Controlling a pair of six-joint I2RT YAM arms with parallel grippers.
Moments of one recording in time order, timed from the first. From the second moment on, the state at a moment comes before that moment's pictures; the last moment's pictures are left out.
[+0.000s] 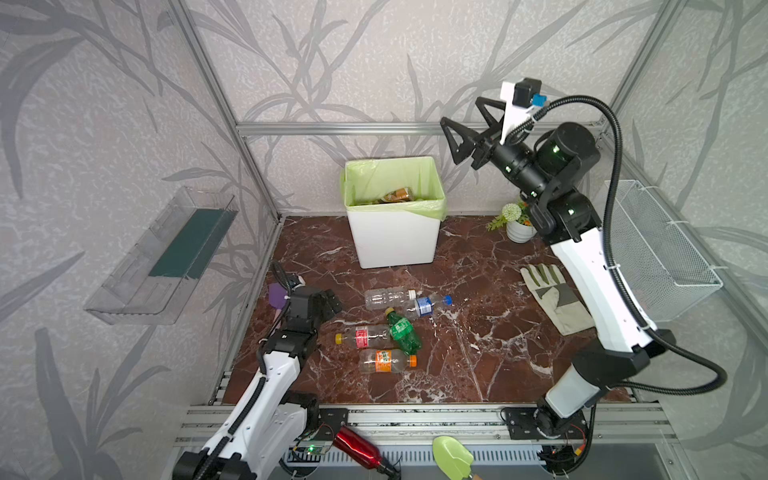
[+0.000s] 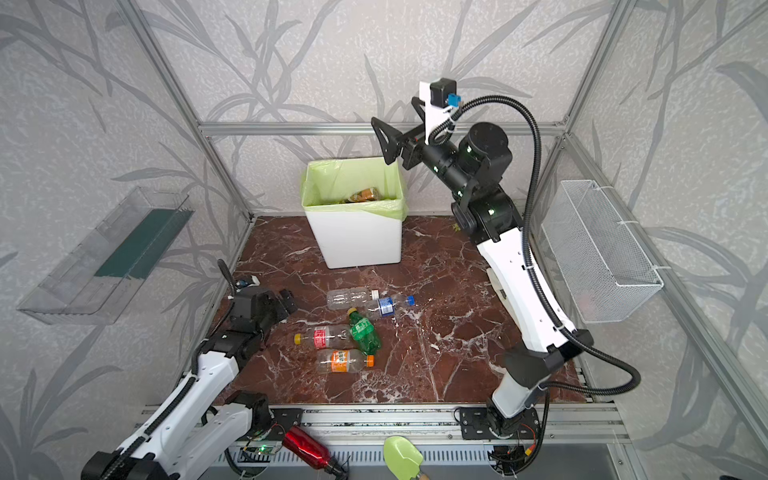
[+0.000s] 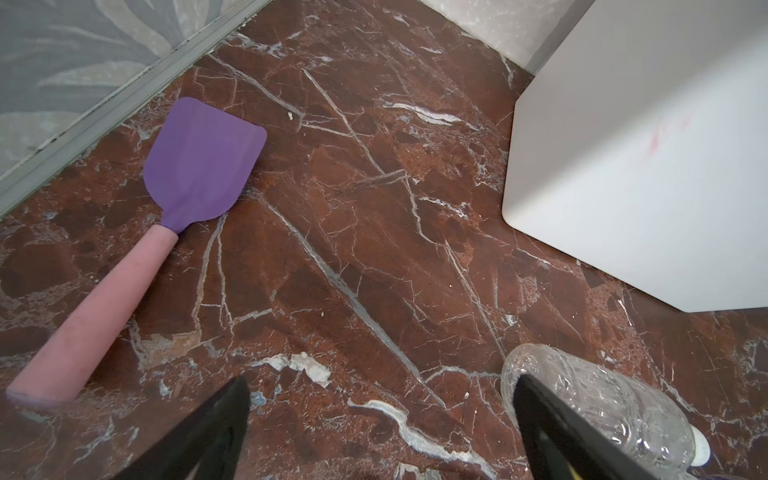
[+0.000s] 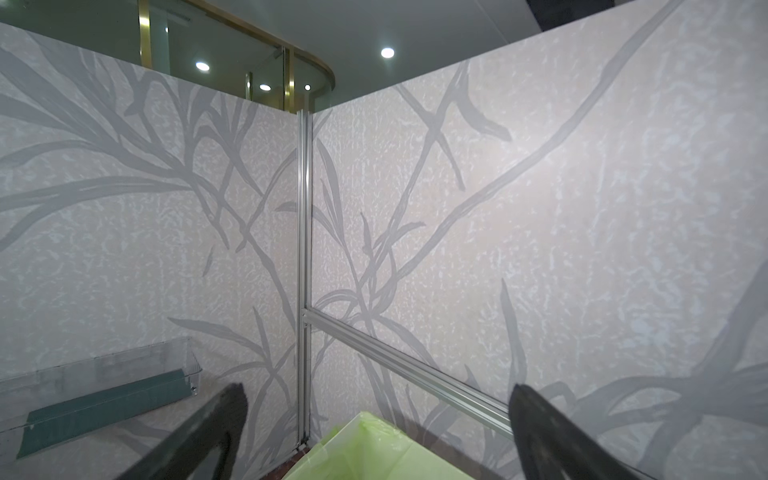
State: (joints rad) left arm -0.12 0.85 0.50 -0.34 -0.24 -0.57; right arm 0.48 1.60 2.03 -0.10 -0.25 0.07
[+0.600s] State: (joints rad) left arm -0.57 0.94 0.66 -0.36 -0.37 -0.32; right arm 0.14 1.14 0.82 0.11 -0.17 0.31
